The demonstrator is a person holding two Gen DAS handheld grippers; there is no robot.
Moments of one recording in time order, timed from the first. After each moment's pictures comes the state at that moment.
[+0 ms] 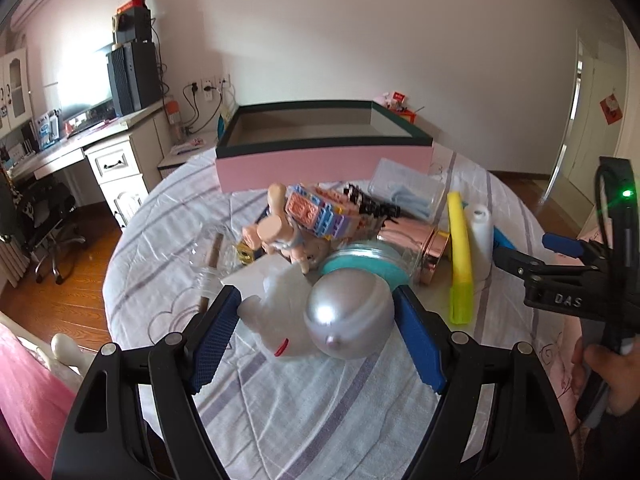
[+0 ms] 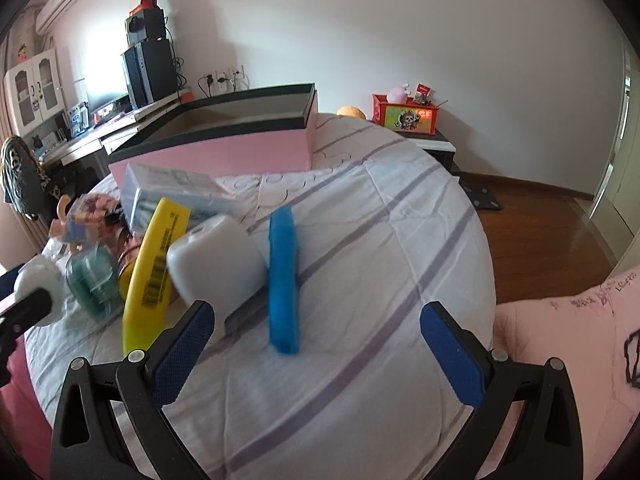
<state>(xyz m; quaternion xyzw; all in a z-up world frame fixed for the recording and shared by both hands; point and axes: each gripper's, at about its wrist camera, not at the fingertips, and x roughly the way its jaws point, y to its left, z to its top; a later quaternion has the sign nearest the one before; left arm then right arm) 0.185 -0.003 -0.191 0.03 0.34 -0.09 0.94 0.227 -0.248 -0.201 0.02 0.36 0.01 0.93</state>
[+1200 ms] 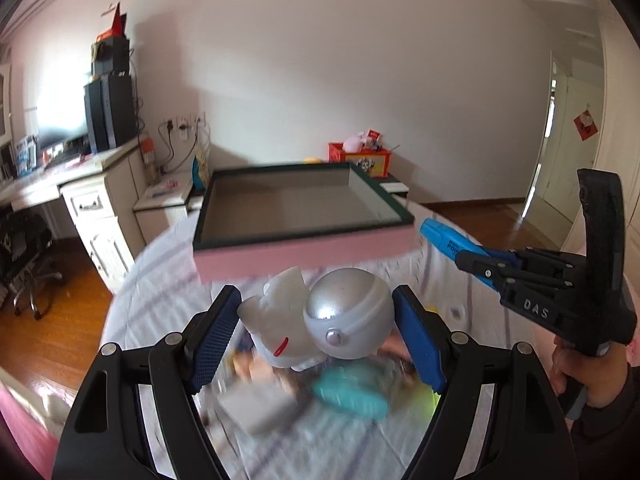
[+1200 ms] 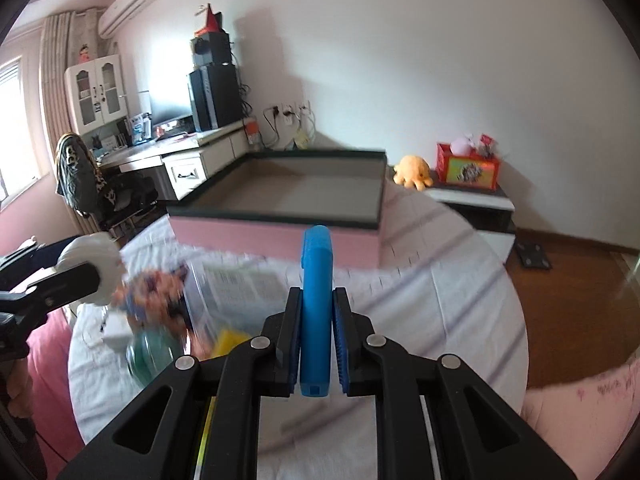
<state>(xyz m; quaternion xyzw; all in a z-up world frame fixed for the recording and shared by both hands) 0.243 -0.012 -0.131 0.02 0.27 -0.15 0.95 0.273 -0.226 -0.145 0.00 0.30 0.14 0.95</state>
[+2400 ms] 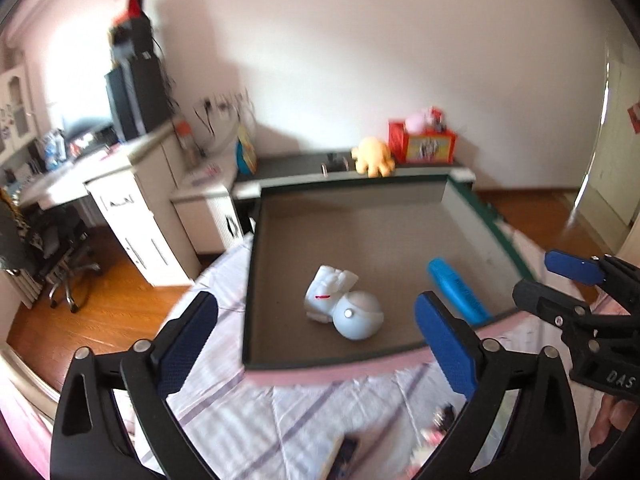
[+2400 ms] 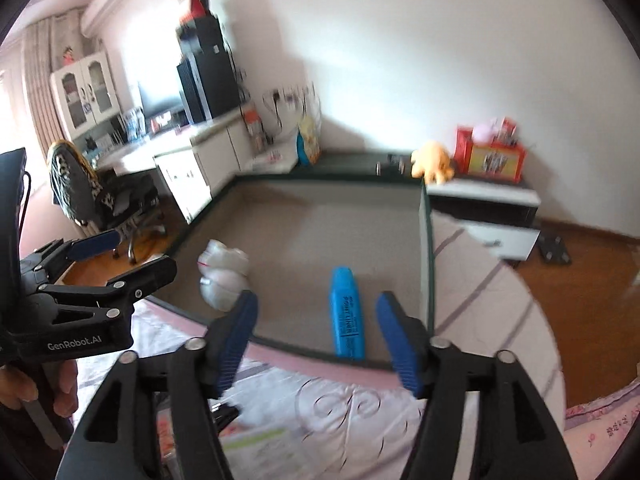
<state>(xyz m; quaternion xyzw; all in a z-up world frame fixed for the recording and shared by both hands) 0.395 -0.007 -0.120 0.04 0.32 -0.05 0.94 0.388 -0.192 -0.112 0.02 0.33 0.15 0.93</state>
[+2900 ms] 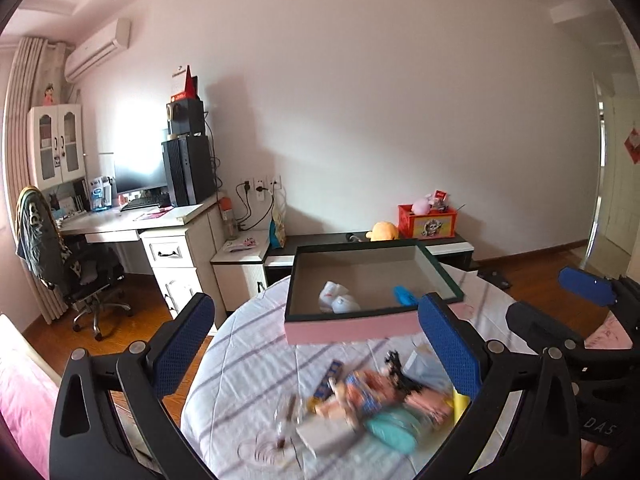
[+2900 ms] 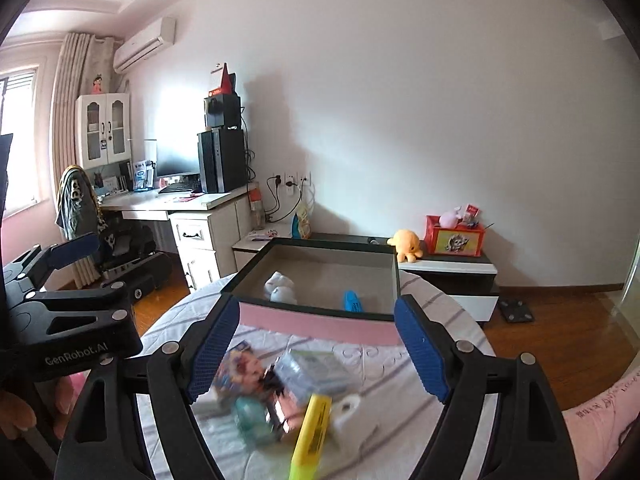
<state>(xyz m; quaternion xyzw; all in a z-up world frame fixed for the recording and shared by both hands) 0.187 -0.006 -0.061 0.03 0.17 0.00 0.99 0.192 -0.167 -0.051 -0.01 0.18 0.10 0.98</state>
